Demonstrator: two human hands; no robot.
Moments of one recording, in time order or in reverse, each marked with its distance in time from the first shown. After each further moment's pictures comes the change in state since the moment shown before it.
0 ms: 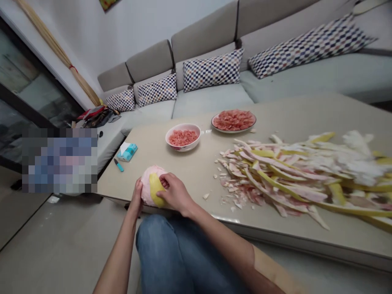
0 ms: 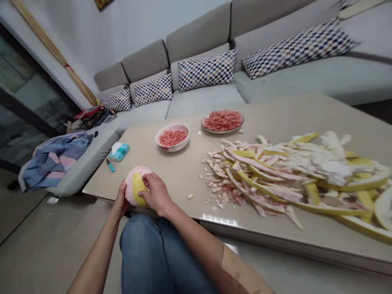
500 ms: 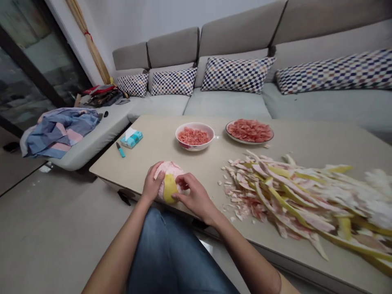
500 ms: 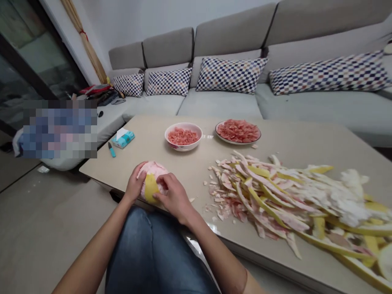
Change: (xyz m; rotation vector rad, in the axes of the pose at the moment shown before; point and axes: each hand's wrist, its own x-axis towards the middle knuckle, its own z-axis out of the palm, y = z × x) left_hand 0.007 0.005 0.051 0.235 0.129 0.247; right_hand -0.019 0.017 -0.046 -0.085 -0.138 -0.072
